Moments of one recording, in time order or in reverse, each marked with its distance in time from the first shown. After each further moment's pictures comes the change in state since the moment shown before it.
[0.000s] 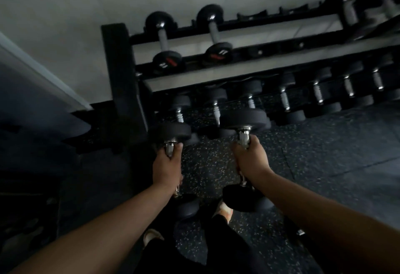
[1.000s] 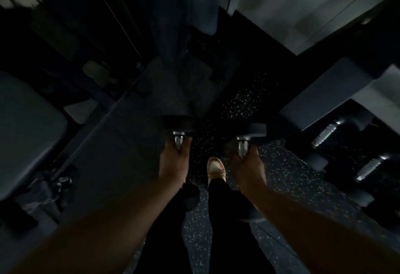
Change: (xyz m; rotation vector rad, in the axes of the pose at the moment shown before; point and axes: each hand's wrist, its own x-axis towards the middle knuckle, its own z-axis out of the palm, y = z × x) left_hand 0.078 -0.300 -0.227 -0.146 0.606 -0.517; right_hand -0.040 0.052 0.418 -0.636 -0.661 -0.184
